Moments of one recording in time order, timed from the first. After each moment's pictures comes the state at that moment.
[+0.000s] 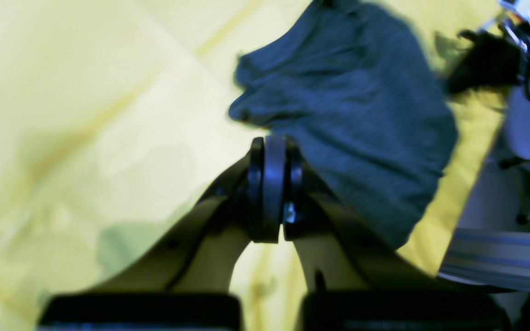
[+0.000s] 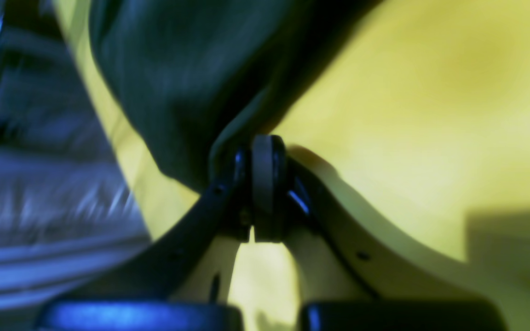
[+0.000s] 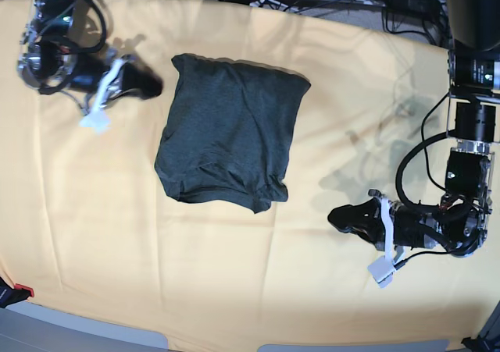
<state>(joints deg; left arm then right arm) -37.8 -32.6 16.5 70.4 -81.8 -41.8 78.2 -13.2 17.5 21.9 95.3 71.0 41.8 -74.7</state>
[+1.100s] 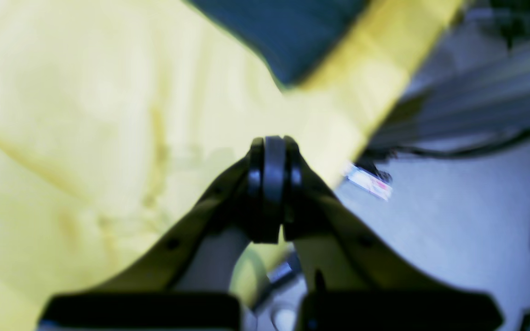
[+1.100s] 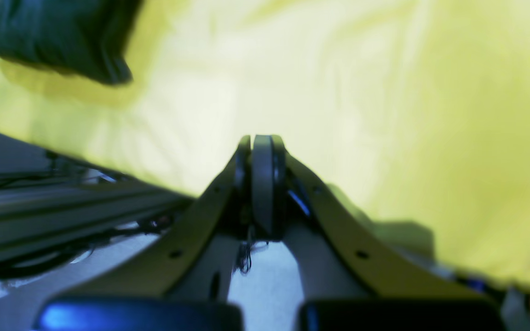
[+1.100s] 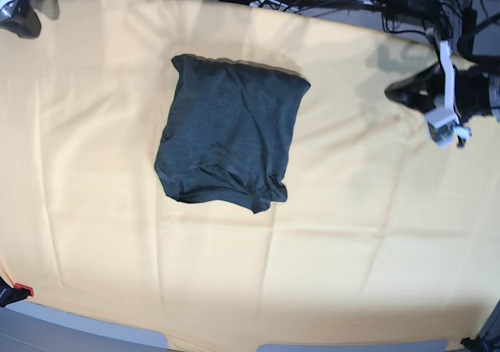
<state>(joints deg) 18.7 -53.5 -21.9 124.3 -87.8 -38.0 80.9 -47.4 16.2 68.1 123.0 78.1 41.8 -80.1</state>
